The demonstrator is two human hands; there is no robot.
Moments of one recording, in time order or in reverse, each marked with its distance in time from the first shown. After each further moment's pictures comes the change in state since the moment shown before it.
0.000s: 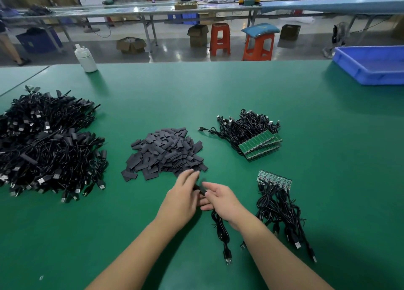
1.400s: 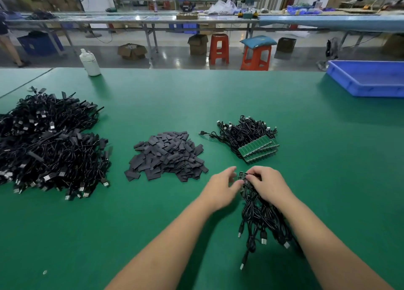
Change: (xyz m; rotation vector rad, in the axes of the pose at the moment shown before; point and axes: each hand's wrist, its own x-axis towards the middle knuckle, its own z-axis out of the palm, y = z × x) left_hand 0.042 0.087 0.020 -0.348 -0.310 -0.098; right_hand -0.031 -0.045 -0.105 -0.917 0.435 -0.141
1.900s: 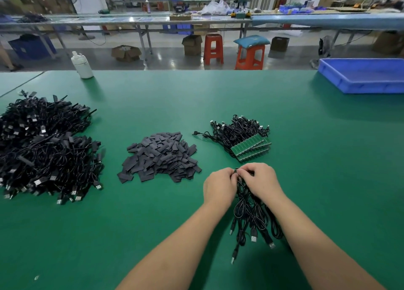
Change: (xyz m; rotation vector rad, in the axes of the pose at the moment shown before) left_hand 0.007 0.022 0.025 0.237 0.337 -0.065; right_hand -0.003 -0.003 -0.001 0.114 0.120 -0.006
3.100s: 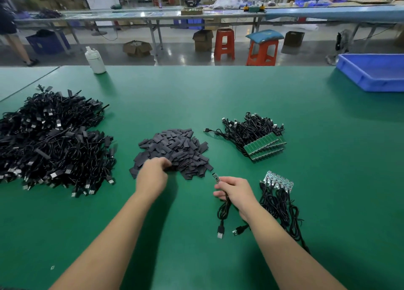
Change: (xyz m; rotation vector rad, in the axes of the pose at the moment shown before) left_hand 0.032 -0.173 -0.106 0.165 0.158 -0.214; right_hand -0.016 -0.034 0.088 0.865 -0.299 0.389
